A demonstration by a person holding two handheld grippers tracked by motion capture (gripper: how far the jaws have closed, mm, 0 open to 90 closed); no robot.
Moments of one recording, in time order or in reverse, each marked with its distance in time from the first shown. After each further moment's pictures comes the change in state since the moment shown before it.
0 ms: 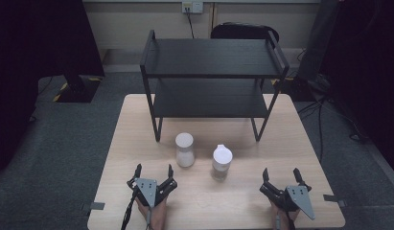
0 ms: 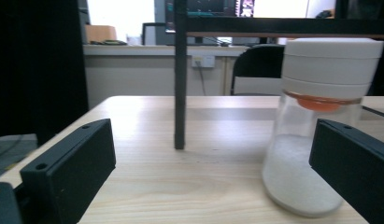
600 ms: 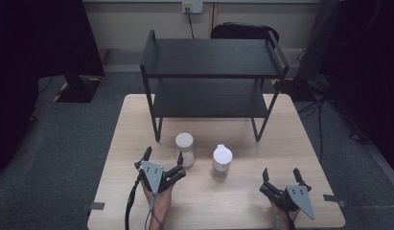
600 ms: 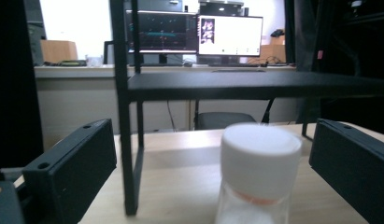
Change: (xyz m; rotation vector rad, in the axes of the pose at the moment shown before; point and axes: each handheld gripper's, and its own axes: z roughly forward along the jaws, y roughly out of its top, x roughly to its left) left arm -0.001 0.050 0.027 -0.069 -0.146 0.009; right arm 0.000 0.000 0.000 0.000 0.002 0.000
